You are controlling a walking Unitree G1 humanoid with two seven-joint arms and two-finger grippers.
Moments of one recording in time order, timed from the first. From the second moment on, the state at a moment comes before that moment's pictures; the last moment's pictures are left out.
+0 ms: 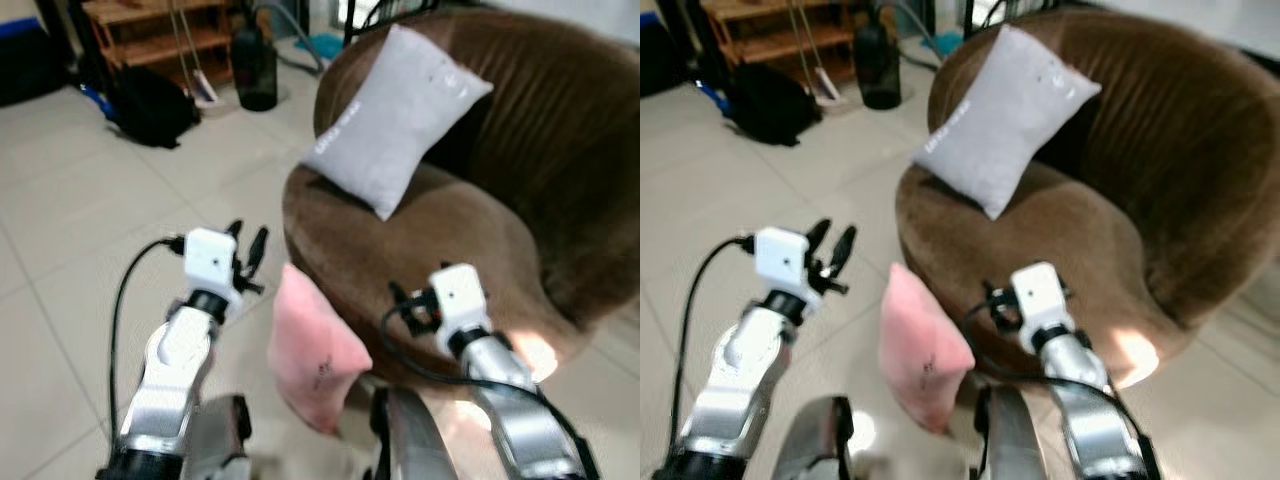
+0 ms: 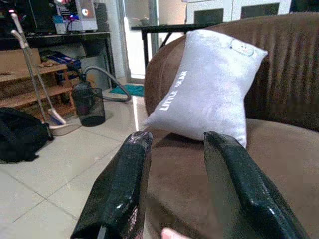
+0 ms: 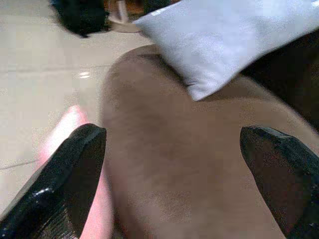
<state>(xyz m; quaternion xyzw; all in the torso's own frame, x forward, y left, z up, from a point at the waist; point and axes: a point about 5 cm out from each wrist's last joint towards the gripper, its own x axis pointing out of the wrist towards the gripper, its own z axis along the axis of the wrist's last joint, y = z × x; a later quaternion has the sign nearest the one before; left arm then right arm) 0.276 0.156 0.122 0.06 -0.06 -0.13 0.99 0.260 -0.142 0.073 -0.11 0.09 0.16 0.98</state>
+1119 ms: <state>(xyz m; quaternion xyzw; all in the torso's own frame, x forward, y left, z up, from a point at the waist) 0.258 0.170 0.089 0.13 0.03 -0.16 0.98 0.280 -0.109 0.037 -0.04 0.15 0.19 0.97</state>
